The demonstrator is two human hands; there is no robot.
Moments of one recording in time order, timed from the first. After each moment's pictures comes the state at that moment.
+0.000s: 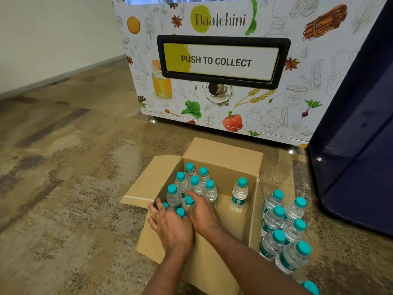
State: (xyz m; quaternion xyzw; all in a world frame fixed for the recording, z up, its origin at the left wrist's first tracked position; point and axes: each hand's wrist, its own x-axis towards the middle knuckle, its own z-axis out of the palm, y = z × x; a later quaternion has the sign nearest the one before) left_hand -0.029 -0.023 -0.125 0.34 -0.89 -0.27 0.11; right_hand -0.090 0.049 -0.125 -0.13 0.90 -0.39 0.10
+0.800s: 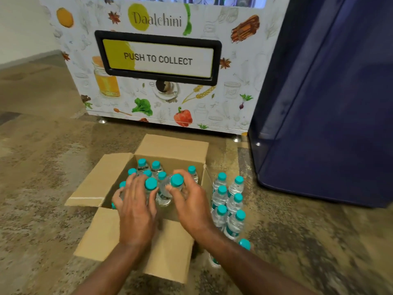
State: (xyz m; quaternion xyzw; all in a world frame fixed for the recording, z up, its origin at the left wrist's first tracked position) left_hand -0.003 0.002 -0.076 0.02 -0.92 -0.27 0.30; right_hand -0.017 0.143 -0.037 -0.09 0.82 -0.56 -0.09
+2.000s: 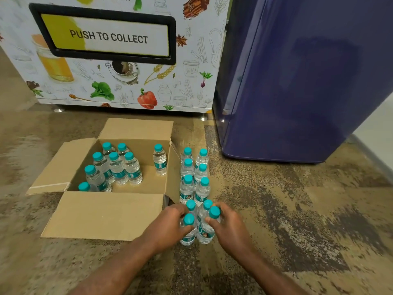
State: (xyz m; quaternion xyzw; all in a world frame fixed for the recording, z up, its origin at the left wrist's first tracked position) left_hand 0.065 0.109 -0.105 -0.20 -0.92 -0.32 -0.14; right_hand 0.120 0.301 -0.093 0.11 0.89 -0.44 0.00
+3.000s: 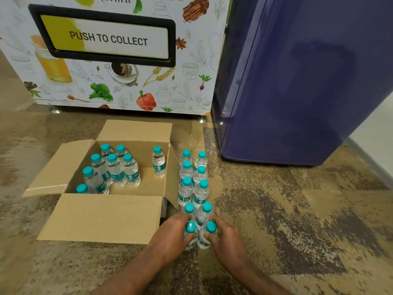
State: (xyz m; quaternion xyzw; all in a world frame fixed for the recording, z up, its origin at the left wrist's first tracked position) left_hand 0.084 0.119 -0.118 -0.21 -0.93 -0.28 -0.10; right_hand 0.135 0.299 -0.121 0.09 0.93 -0.36 0.02
